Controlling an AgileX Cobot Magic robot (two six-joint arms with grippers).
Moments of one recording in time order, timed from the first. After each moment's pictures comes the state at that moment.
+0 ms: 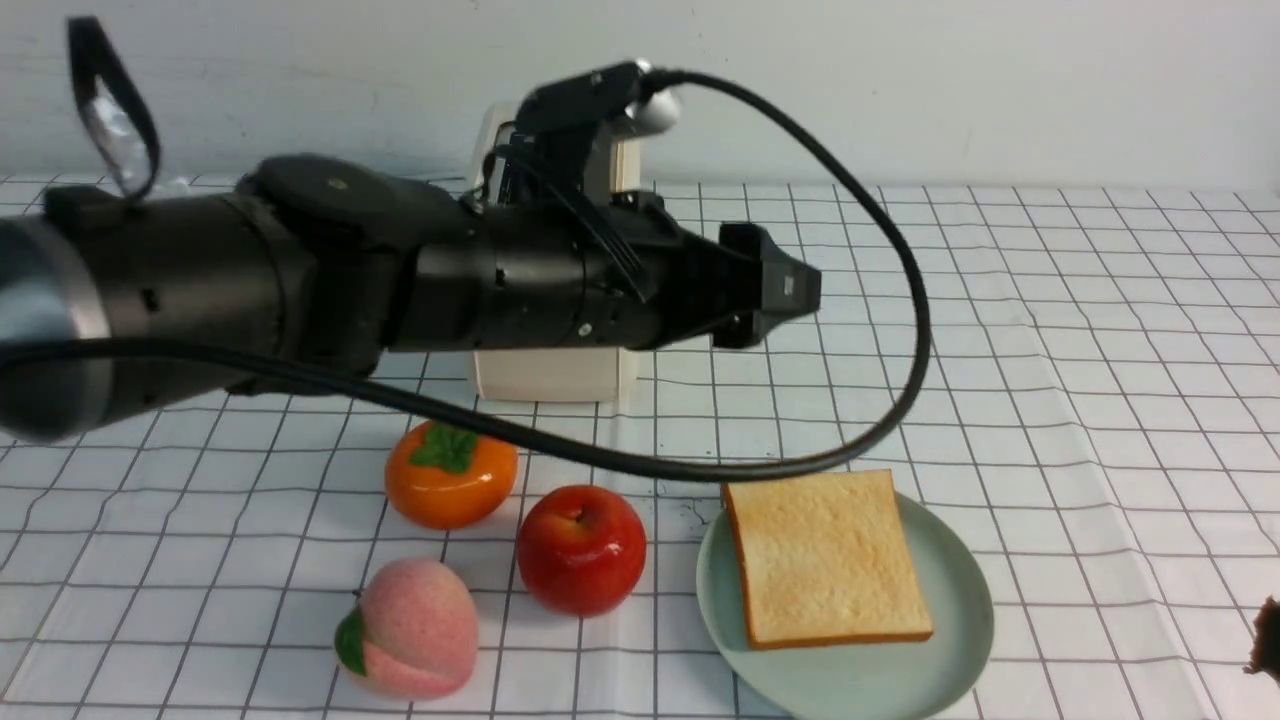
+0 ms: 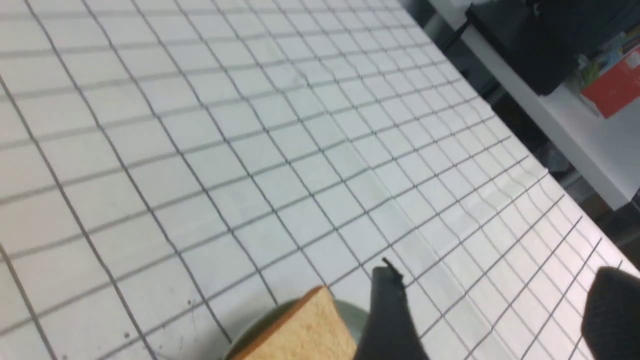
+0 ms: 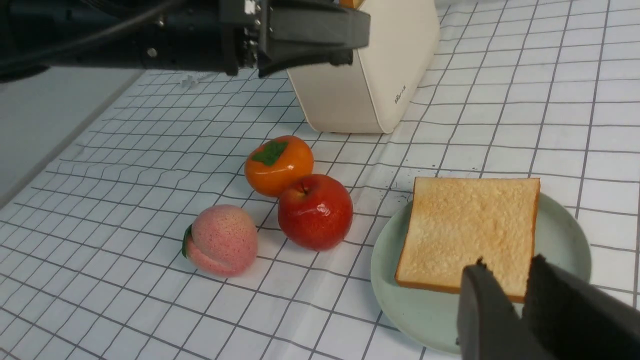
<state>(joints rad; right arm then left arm) 0.03 0.35 -0.50 0.84 0.73 -0.44 -0.55 1.59 -1.19 -1.39 0.31 1.01</state>
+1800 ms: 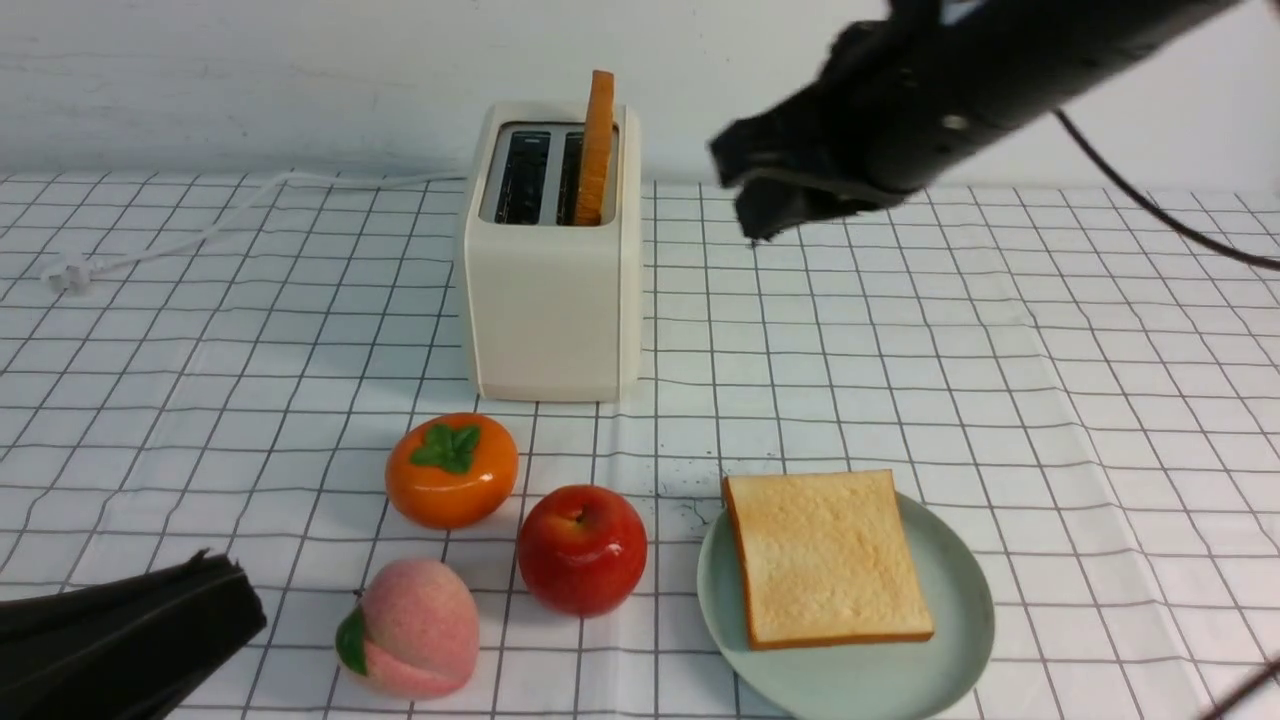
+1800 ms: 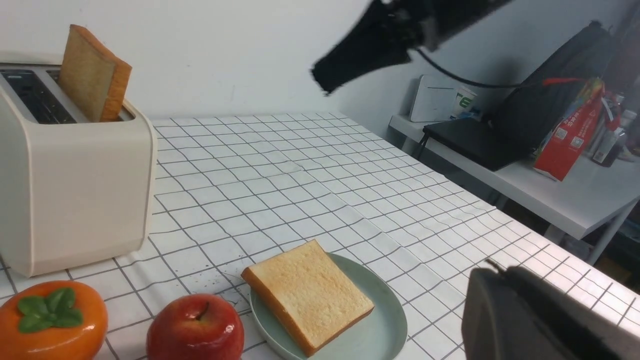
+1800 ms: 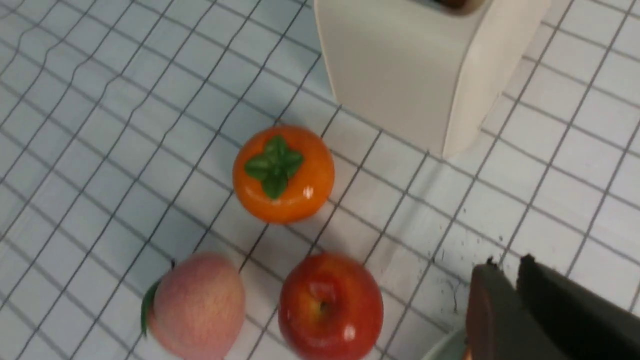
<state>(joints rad) 0.54 1.77 -1.87 0.20 0.96 0.08 -0.55 0.34 -0.44 -0.76 0.28 0.45</state>
